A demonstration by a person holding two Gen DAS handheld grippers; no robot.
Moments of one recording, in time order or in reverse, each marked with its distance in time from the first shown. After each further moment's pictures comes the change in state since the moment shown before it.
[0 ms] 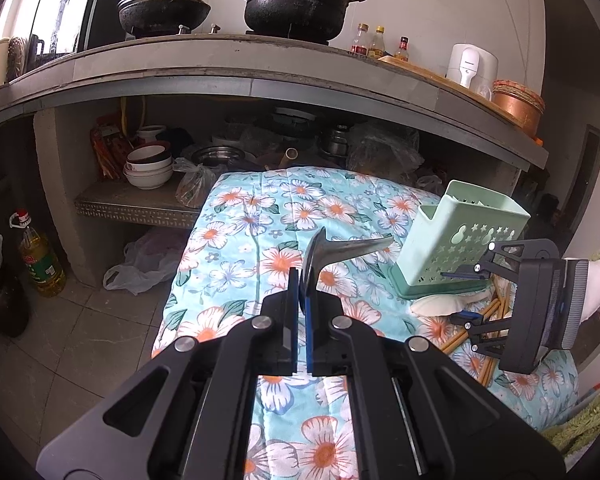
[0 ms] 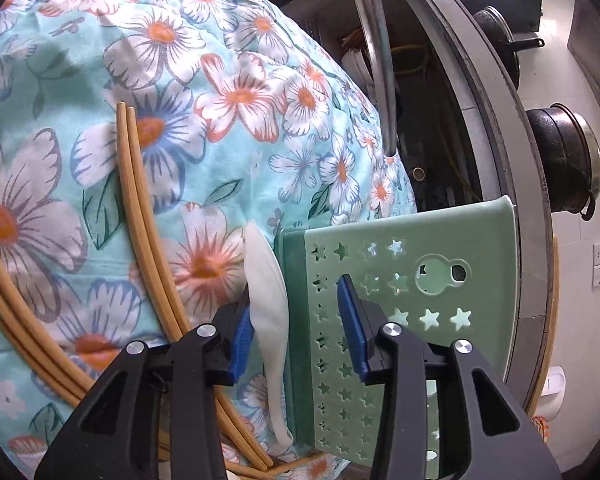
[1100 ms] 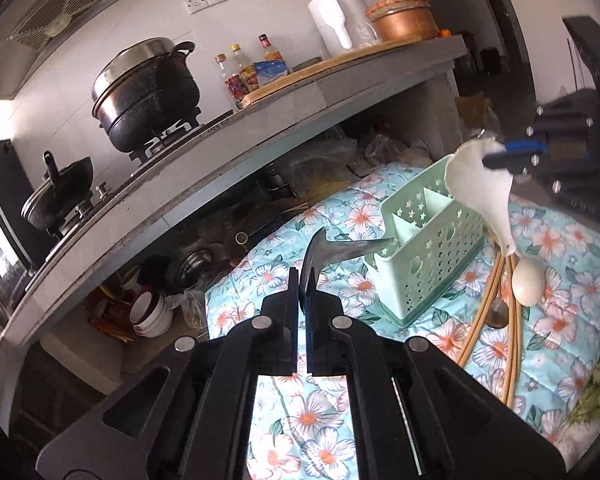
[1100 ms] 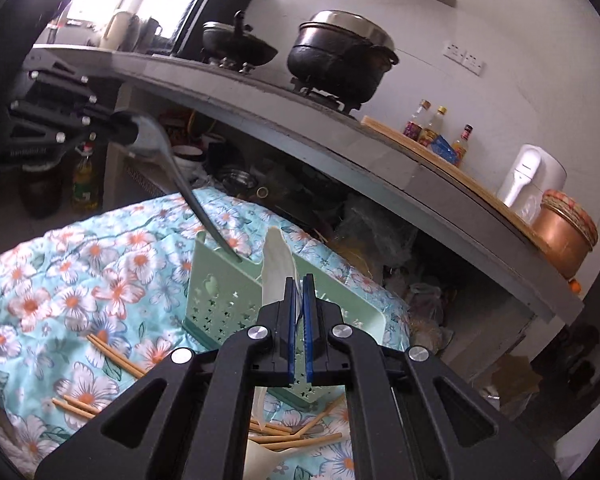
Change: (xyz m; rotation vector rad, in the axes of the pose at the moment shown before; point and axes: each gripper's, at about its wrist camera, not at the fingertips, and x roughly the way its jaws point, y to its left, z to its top) left arm 0.008 -0.123 0.087 0.718 0.000 0.005; right arm -0.117 -0.125 -0.093 0.997 -0.223 -0.123
